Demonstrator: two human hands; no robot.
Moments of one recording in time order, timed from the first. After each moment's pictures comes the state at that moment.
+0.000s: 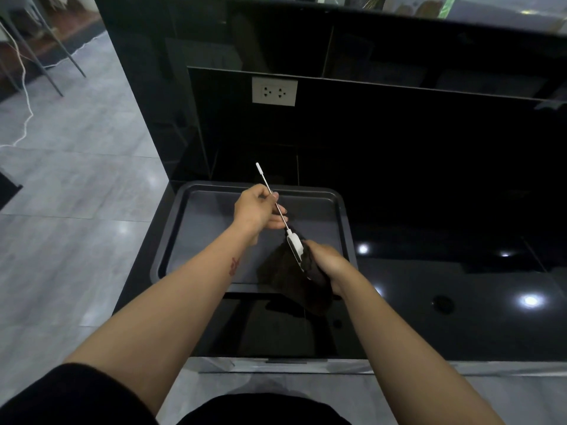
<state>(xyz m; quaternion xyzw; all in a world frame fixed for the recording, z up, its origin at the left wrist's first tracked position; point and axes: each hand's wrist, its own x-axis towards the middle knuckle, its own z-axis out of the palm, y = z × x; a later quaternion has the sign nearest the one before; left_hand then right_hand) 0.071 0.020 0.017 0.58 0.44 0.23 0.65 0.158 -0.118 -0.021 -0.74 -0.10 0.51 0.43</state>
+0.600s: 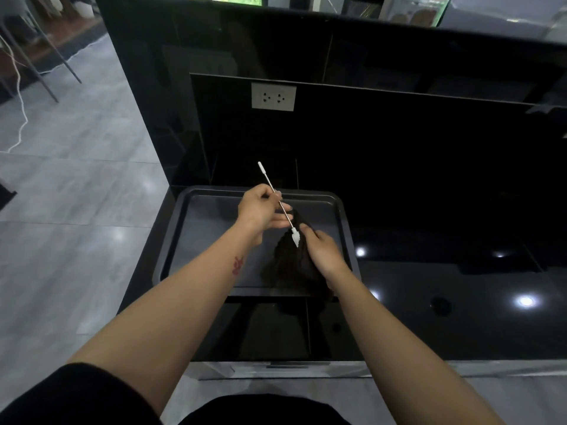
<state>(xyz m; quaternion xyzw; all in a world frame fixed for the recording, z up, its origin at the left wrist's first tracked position) 0.071 0.022 0.029 0.55 0.42 0.24 0.68 0.150 -0.099 -0.019 -0.80 -0.15 0.37 0.45</state>
